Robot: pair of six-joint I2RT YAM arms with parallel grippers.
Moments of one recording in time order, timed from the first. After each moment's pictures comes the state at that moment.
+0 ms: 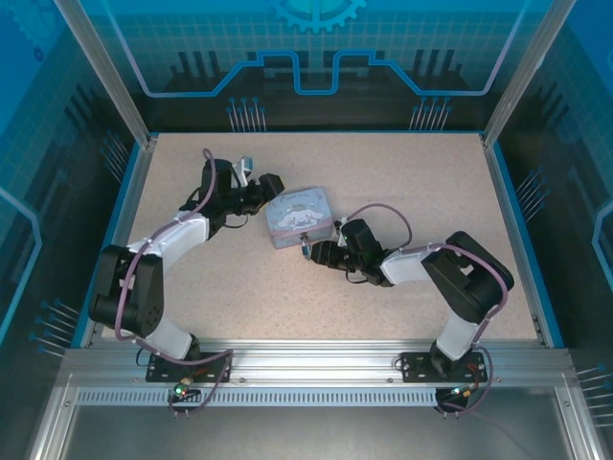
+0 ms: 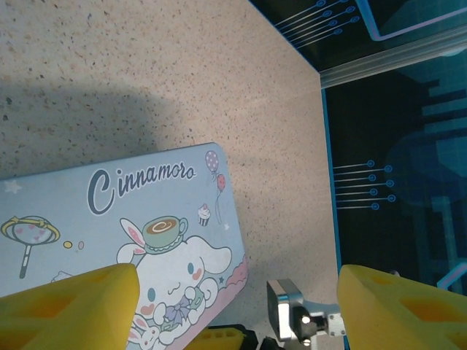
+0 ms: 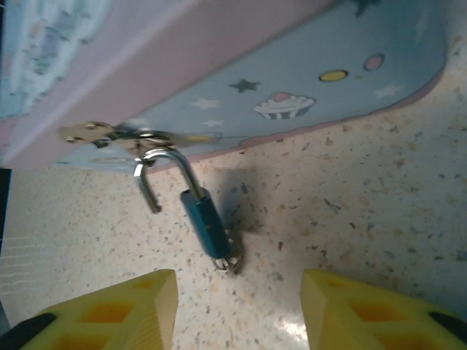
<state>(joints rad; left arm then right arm) -0.19 1.58 0.97 0.06 0.58 -0.84 0.66 1.75 0.66 0.41 -0.23 0.84</state>
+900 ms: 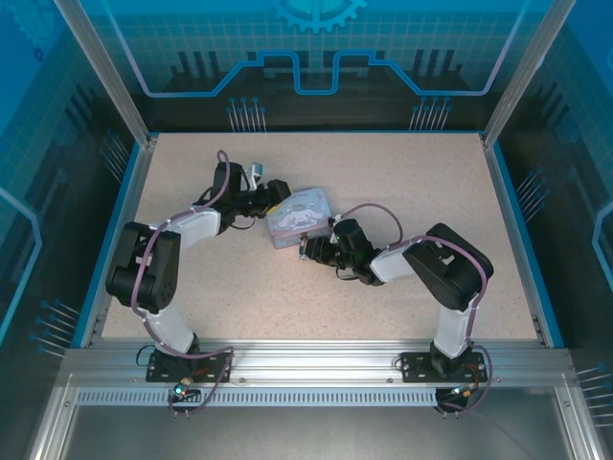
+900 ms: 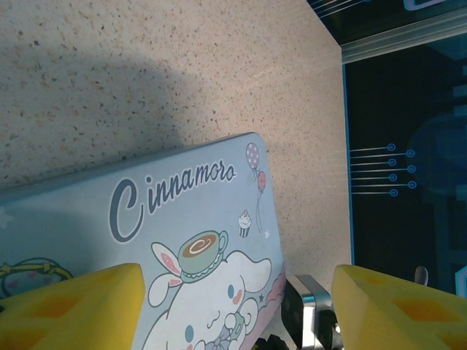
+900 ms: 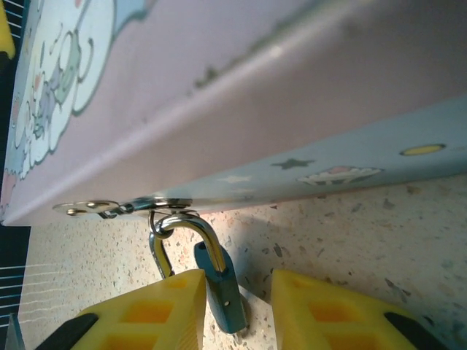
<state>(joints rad) -0.20 1.74 1.00 0.13 0.62 -0.82 0.68 1.87 0.72 0.55 -0.21 0.90</state>
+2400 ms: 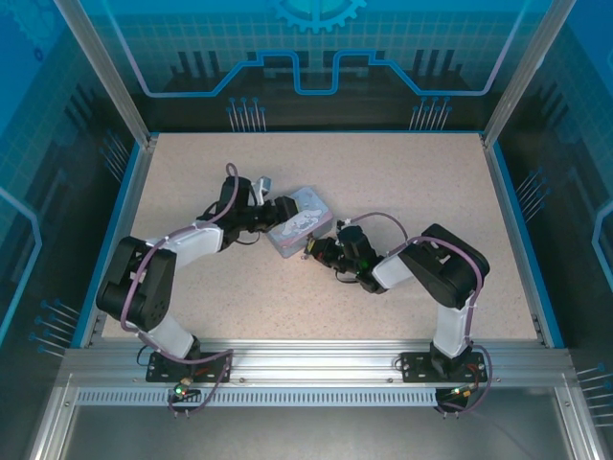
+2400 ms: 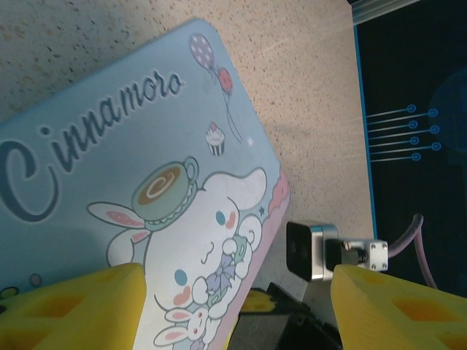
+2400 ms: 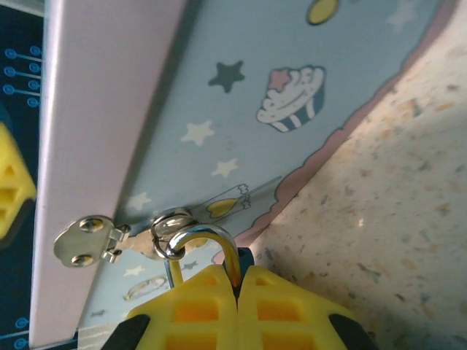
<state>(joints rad) -0.30 1.62 0.87 0.13 0.54 -0.77 0.68 1.89 0.63 0.74 -0.15 1.12</state>
